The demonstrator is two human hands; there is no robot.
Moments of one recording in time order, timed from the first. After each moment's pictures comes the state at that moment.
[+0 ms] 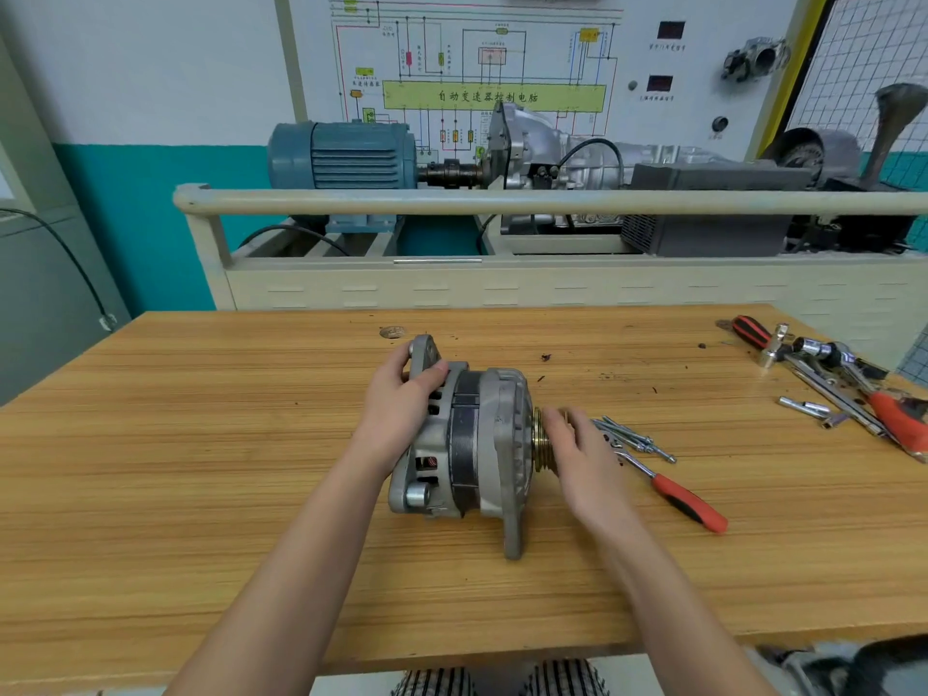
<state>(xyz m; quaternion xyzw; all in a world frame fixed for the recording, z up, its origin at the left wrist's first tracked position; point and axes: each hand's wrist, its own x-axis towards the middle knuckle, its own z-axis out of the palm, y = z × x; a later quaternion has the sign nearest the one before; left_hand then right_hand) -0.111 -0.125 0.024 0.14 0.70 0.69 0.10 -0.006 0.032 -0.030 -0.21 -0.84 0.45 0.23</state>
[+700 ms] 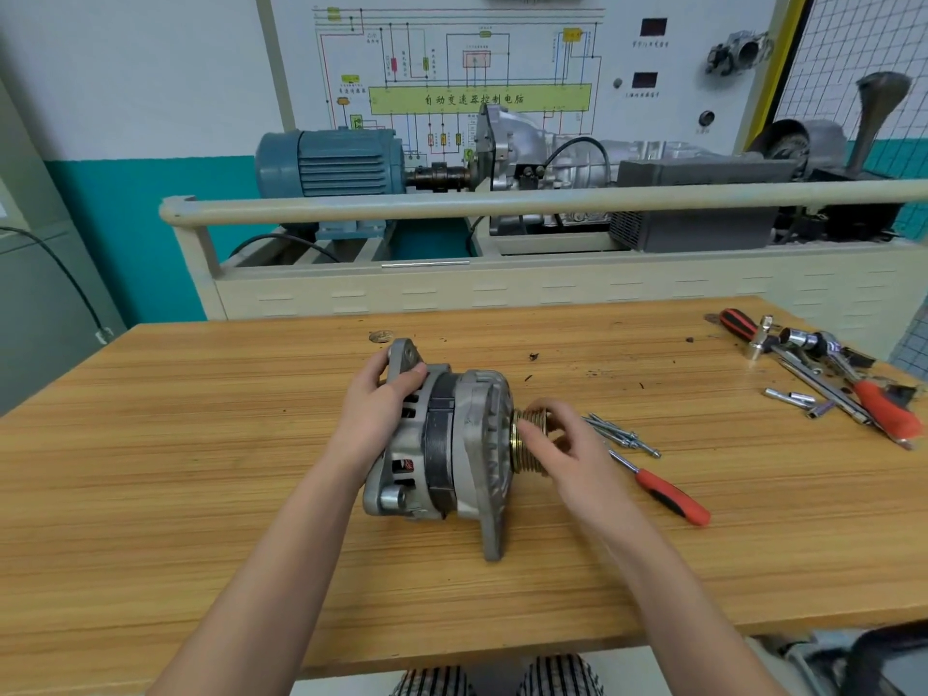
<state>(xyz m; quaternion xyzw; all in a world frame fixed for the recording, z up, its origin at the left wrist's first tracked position) -0.109 -0.128 0.025 0.13 0.69 0.70 0.11 0.008 0.041 -0.023 -0.12 -0.82 0.52 0.19</state>
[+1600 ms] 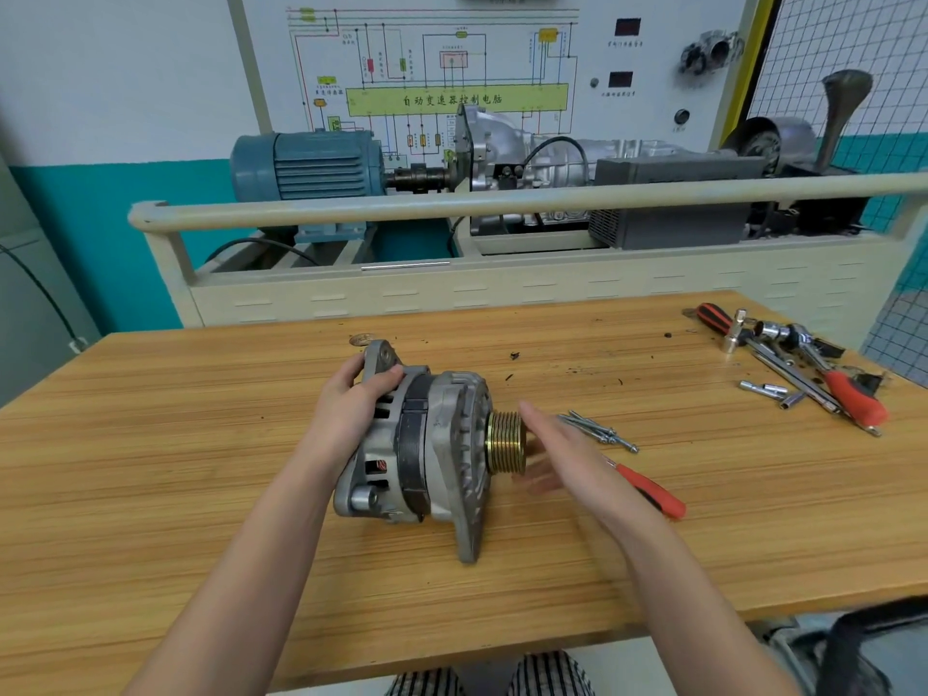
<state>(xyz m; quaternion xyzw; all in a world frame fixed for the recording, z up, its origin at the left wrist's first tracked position) -0.114 -0.128 0.026 0.10 0.70 0.70 0.13 0.016 0.056 -0.014 -0.12 -0.79 0.60 0.09</state>
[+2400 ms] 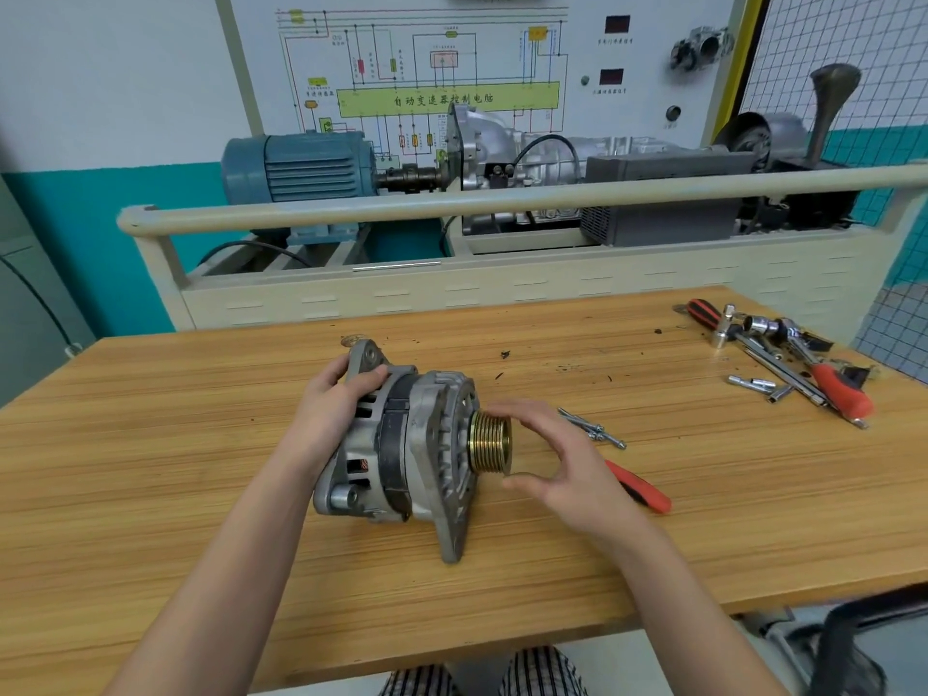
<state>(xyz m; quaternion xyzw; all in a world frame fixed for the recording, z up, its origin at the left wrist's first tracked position) -0.123 -0.128 0.019 0.11 0.68 0.71 0.14 0.030 0.071 -0.028 0.02 -0.85 0.49 0.19</state>
